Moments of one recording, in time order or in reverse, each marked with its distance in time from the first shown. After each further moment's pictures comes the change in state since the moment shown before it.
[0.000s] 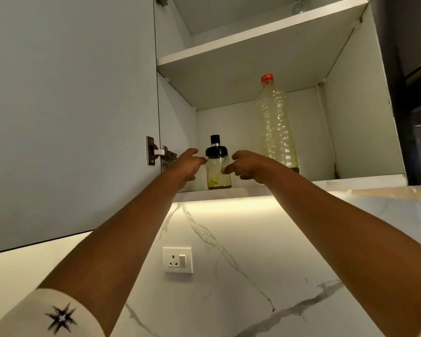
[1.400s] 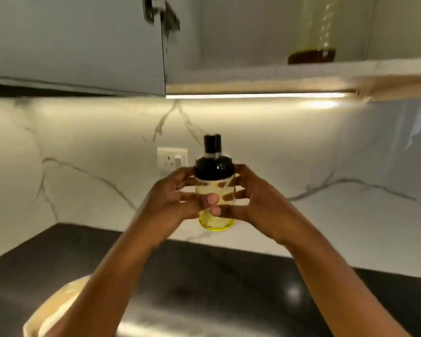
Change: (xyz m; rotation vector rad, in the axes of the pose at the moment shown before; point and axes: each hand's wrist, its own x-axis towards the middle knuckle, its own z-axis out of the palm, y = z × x) left_hand -0.234 -0.167 0.000 -0.322 -0.222 0.015; right_hand -0.211 0.115 0.127 0.162 -0.204 -0.139
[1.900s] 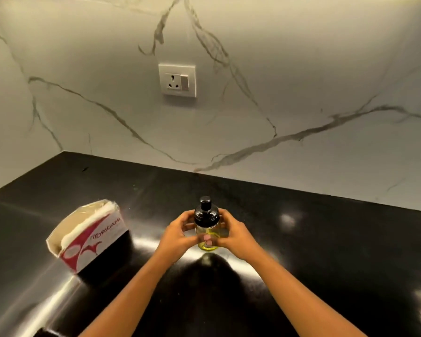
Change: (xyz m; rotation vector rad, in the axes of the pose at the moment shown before) left_hand -0.107 -0.255 -0.010 0.179 -0.027 -0.473; right_hand -0.070 0.222 0.160 0.129 -0.221 0.468
